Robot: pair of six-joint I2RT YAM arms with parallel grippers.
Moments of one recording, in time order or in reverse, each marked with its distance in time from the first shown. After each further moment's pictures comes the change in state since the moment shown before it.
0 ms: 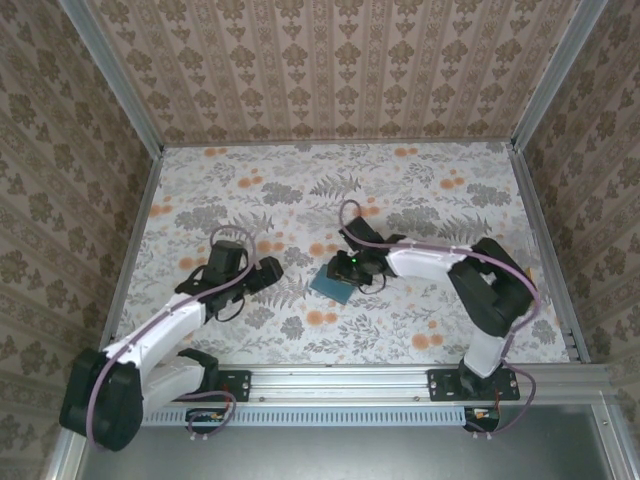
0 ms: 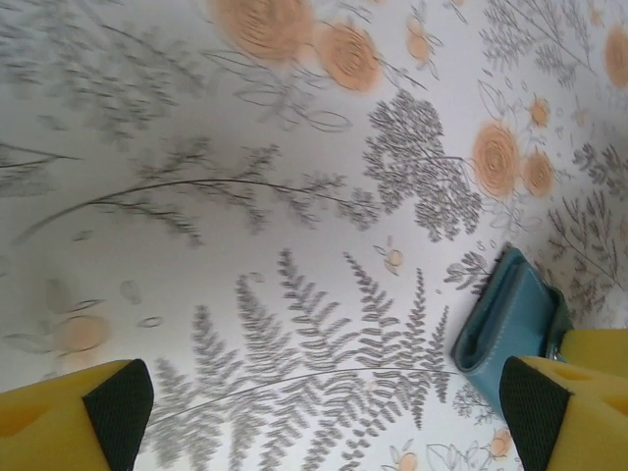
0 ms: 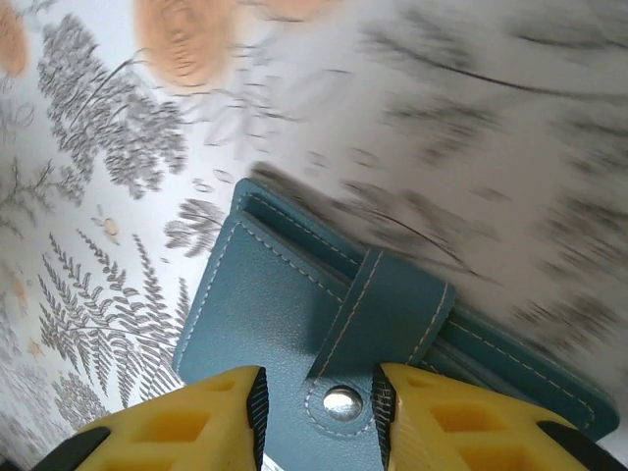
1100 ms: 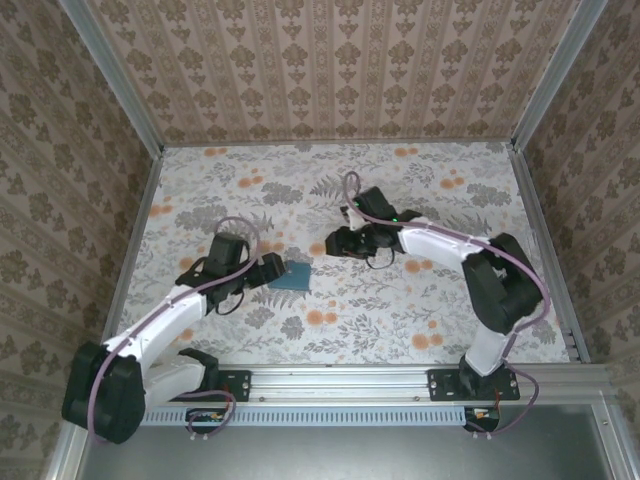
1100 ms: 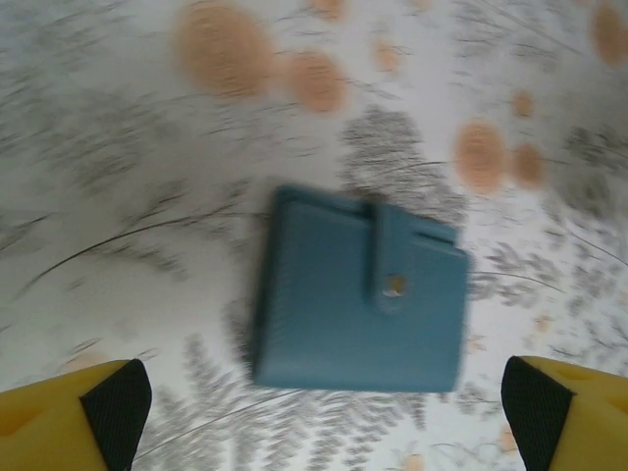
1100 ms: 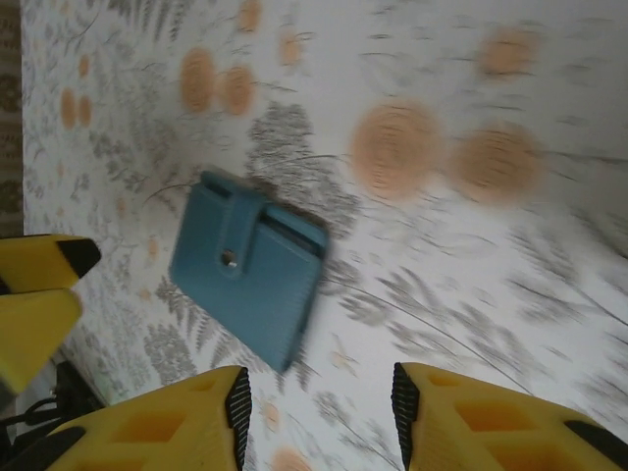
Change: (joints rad) left arm 0.040 -0.014 0.038 -0.071 -0.017 0.093; right arm -0.112 0.054 0.225 -0.071 -0.226 -0.370
